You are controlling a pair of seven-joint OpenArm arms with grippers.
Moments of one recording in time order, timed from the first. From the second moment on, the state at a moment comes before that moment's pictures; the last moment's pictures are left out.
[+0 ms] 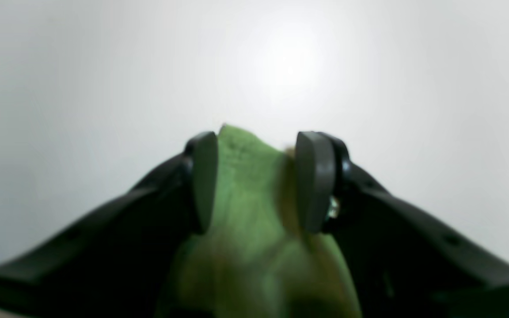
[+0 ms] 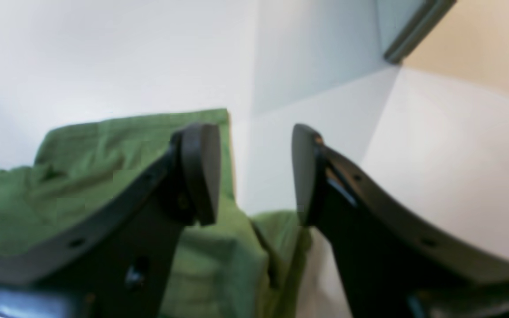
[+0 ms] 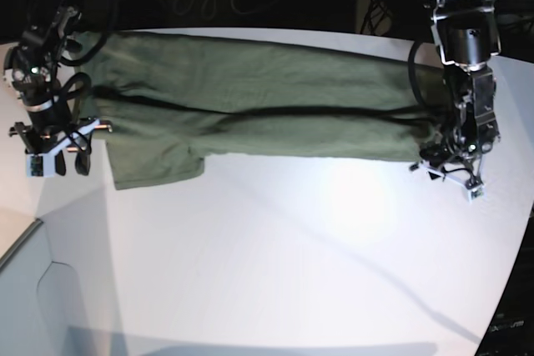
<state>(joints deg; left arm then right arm) -12.2 -12.8 -14.7 56.2 -11.9 1.7 33.9 -7.3 2.1 33.9 92.5 -2.1 33.0 -21.0</state>
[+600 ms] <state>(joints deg) -12.8 -13.3 -14.8 54.5 -12.2 1.6 33.0 1.6 6.8 26.6 81.7 -5.6 33.0 -20.3</state>
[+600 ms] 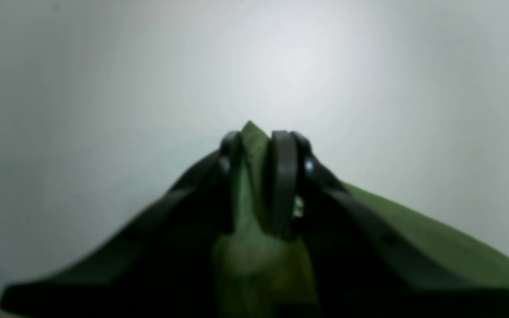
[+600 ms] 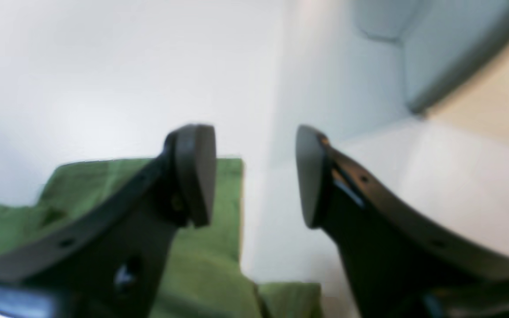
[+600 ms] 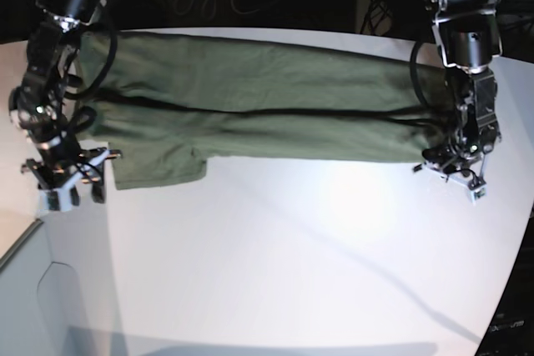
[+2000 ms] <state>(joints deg) -12.2 -13.0 -14.8 66.7 -12.9 1.5 35.6 15.9 9.0 16.2 63.0 -17.5 33.0 -20.9</state>
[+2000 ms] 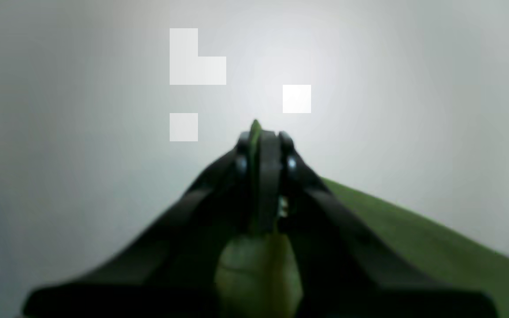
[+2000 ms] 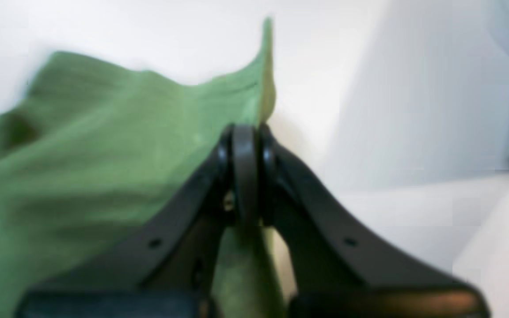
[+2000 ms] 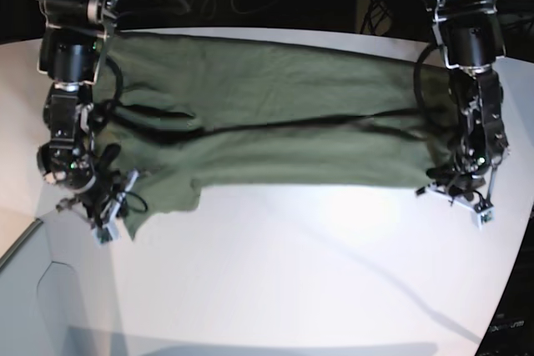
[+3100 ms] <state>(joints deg) -7.0 -11.2 -14.5 72.4 -12.8 1.1 16.0 -8.2 -0.3 24.8 100.9 -10.1 33.0 -21.2</state>
